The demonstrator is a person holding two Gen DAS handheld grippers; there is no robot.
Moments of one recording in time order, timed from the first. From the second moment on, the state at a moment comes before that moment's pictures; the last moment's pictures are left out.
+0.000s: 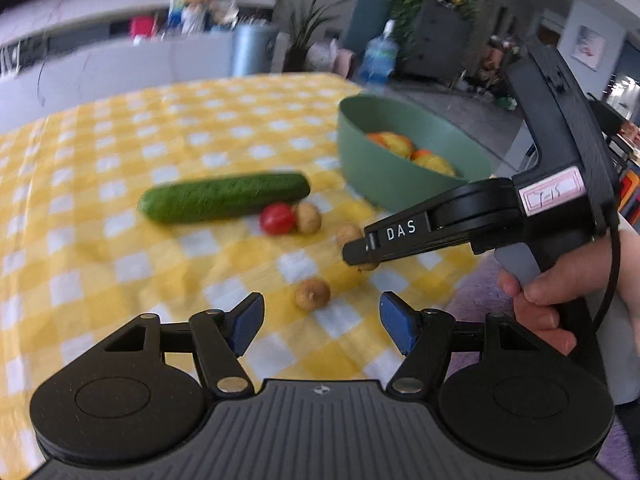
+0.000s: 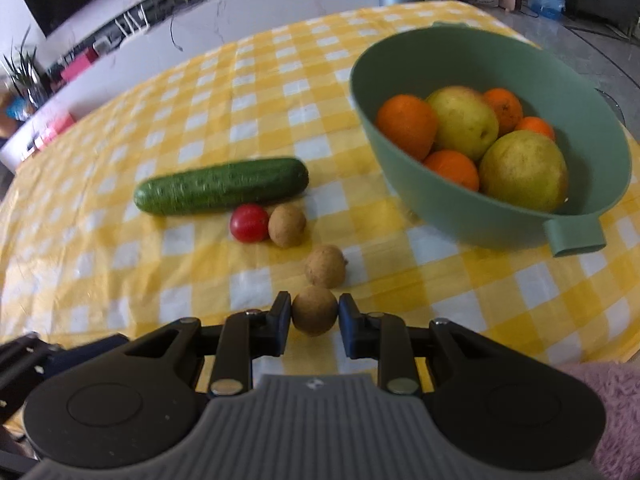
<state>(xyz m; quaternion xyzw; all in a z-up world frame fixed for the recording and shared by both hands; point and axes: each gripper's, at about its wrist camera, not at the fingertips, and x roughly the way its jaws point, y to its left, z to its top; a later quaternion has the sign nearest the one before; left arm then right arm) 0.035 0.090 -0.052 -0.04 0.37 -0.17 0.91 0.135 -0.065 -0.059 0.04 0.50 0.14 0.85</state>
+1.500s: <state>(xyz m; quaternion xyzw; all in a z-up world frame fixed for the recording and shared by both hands) 0.037 0.075 -0.051 -0.04 0.32 -0.11 0.94 0.135 -0.088 -0.050 0.13 0.47 0.18 0.85</state>
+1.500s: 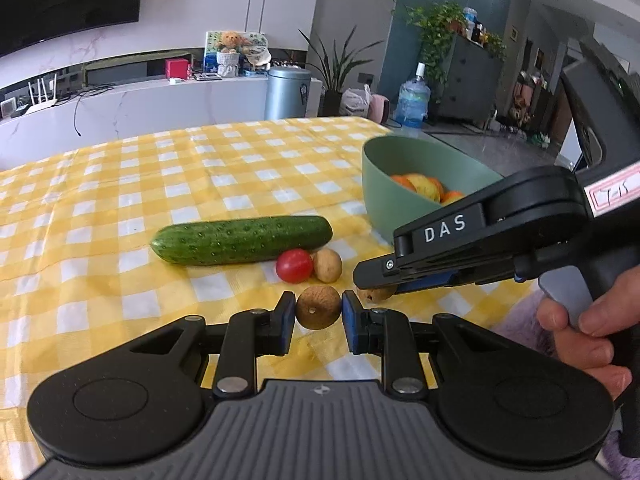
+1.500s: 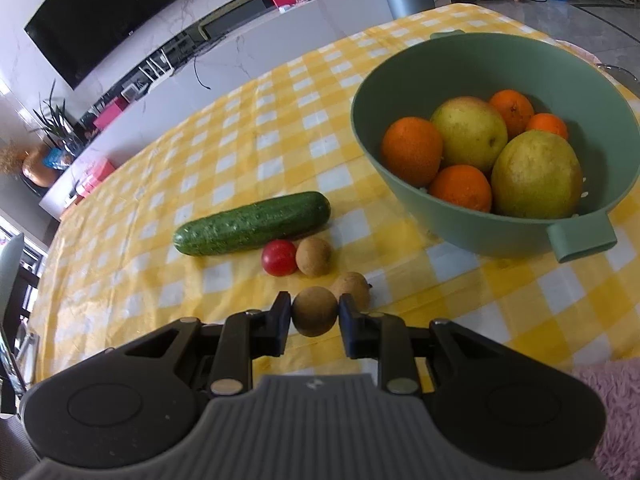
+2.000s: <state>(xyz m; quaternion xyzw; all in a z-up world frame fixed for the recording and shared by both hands) 0.043 0.067 0.002 -0.06 0.29 -0.11 0.95 0.124 -0.149 0.006 0.25 0.37 0.20 0.87</state>
